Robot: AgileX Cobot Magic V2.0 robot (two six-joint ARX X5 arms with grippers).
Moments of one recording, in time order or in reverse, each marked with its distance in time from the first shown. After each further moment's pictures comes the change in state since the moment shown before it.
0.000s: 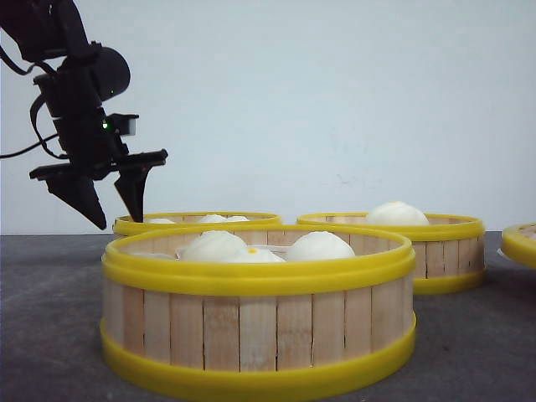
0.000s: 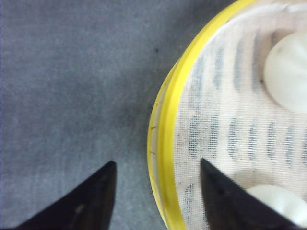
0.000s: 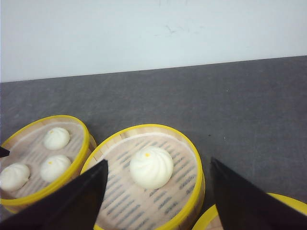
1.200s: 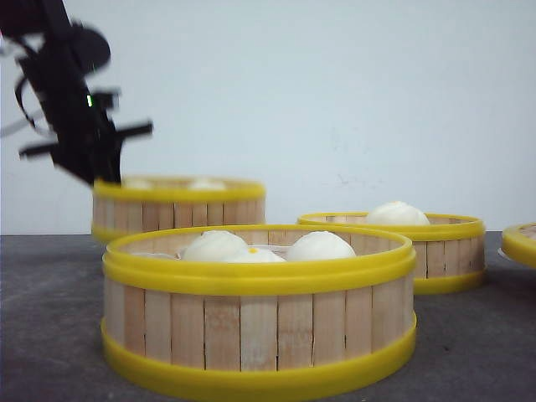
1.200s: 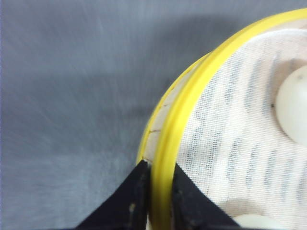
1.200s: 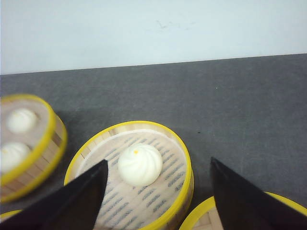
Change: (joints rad) left arm 0.054 -0.113 0.052 -0.018 0.074 -0.020; right arm 0.000 0.014 0.000 -0.005 0.032 -0.026
